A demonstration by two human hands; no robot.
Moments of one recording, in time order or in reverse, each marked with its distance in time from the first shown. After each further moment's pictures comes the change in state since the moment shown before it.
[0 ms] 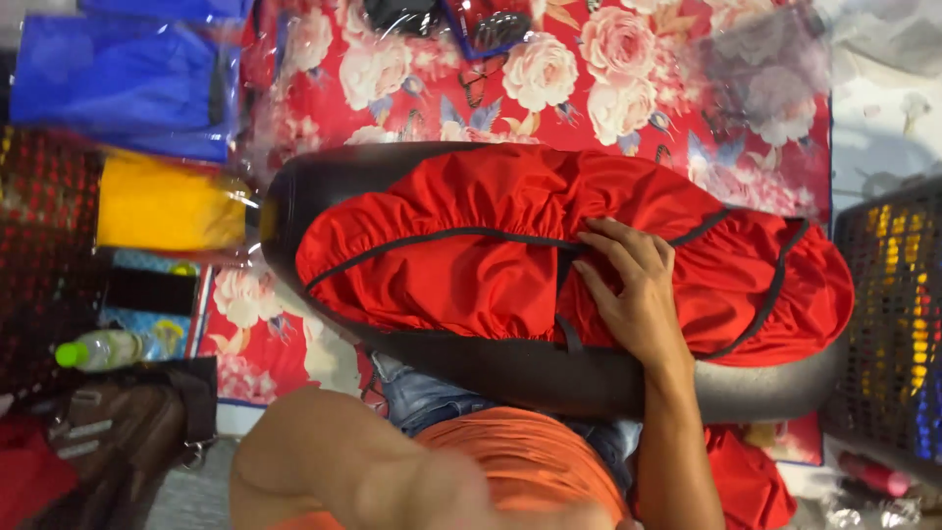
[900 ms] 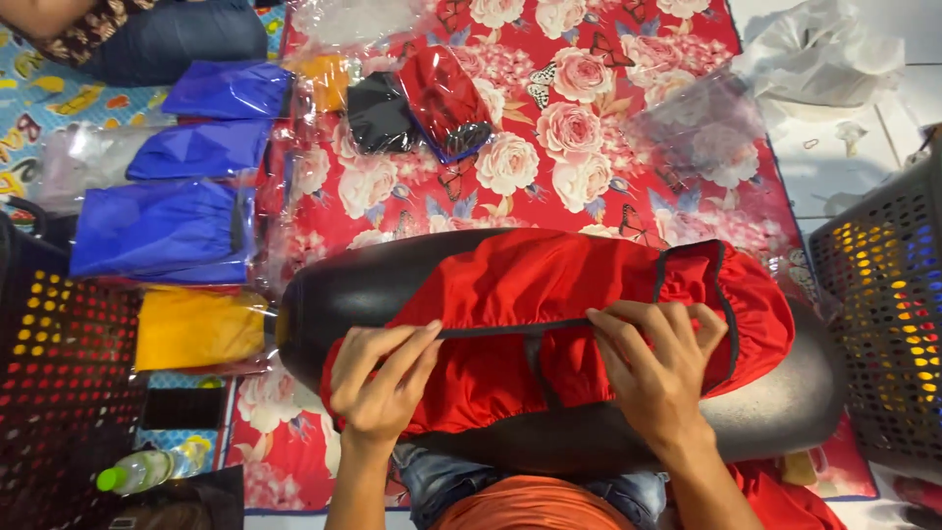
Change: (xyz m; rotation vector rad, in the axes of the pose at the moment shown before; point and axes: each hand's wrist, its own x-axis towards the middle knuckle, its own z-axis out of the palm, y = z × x) left_hand -0.030 -0.187 -0.035 0.524 0.557 0.278; right_hand -0.010 -0.043 -0.051 -0.386 0.455 -0.187
